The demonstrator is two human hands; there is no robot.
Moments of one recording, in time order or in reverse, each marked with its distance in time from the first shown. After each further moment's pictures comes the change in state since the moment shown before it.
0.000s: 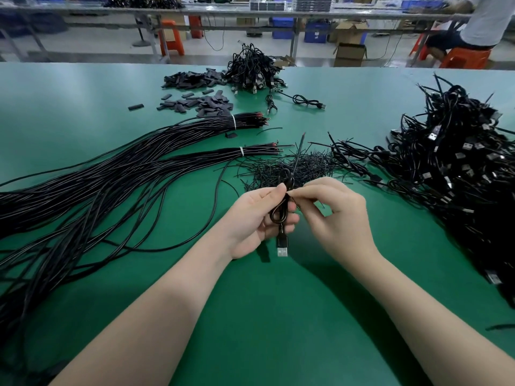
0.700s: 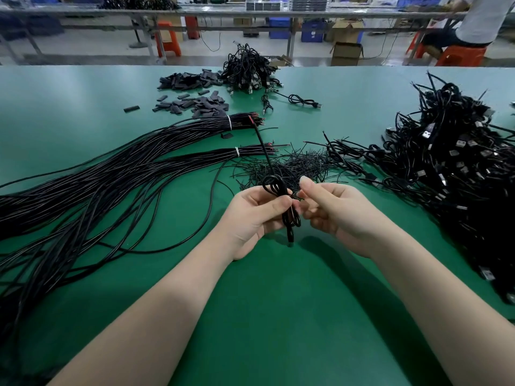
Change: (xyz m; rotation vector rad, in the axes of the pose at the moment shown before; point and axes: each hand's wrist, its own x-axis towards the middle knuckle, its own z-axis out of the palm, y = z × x) left_hand -0.002 -0.006 0.005 -0.009 -0.002 0.149; right_hand 0.018 -0.005 -0.020 0.718 -0.291 0.976
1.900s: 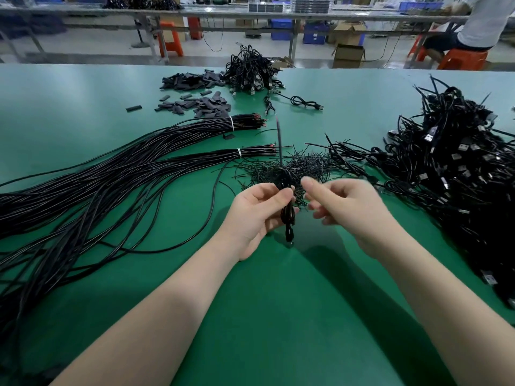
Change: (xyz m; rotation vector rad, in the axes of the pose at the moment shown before) left_hand 0.008 -0.002 0.002 -0.083 0.148 -0.025; right_hand -0.003 -0.007 -0.002 -0.334 0.237 -0.166
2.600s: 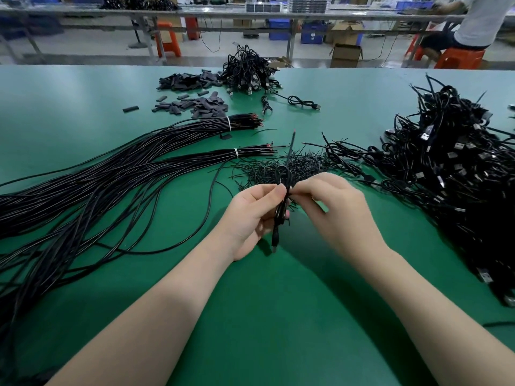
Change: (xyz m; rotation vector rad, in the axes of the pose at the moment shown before) left_hand -0.001 0.003 0.000 0.060 -0.036 -0.032; right_hand 0.002 0.019 0.006 -0.577 0.156 -0.864
